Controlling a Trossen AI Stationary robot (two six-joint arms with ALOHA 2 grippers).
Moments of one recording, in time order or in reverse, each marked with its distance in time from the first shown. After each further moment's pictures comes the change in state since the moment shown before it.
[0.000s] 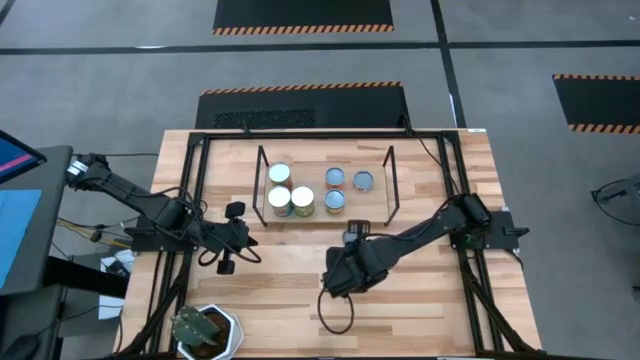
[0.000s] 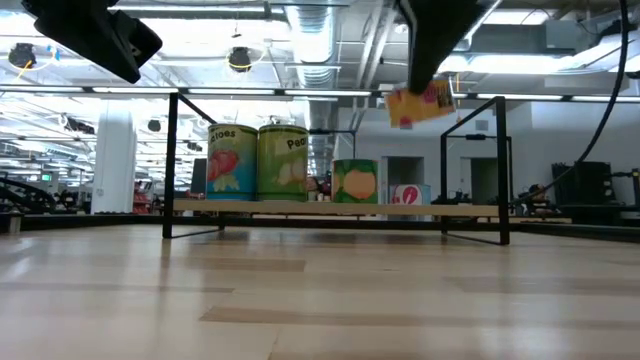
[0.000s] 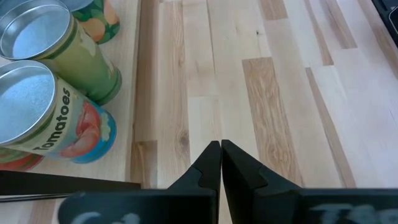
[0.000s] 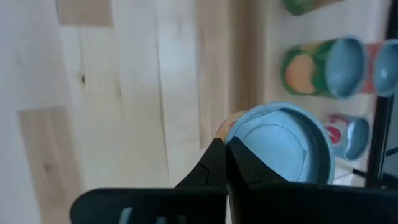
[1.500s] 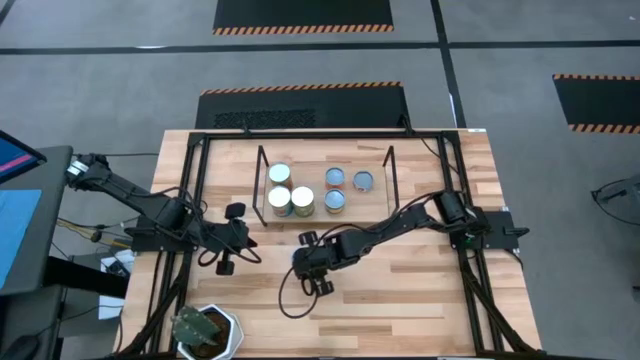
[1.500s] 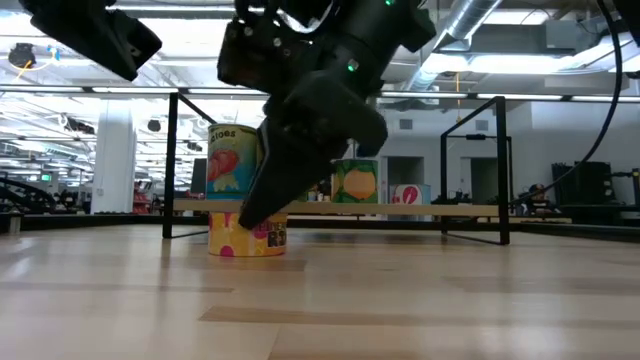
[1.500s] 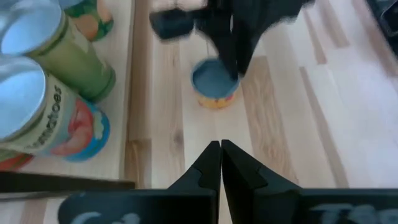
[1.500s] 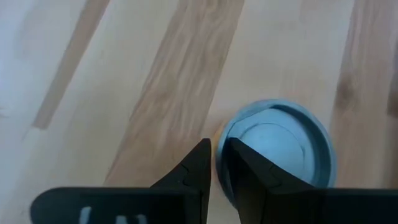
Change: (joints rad) left arm 0.000 0.001 0.000 -0.005 0.023 -0.008; right arm -0.159 0.136 -0.304 1.015 -0.387 -0.542
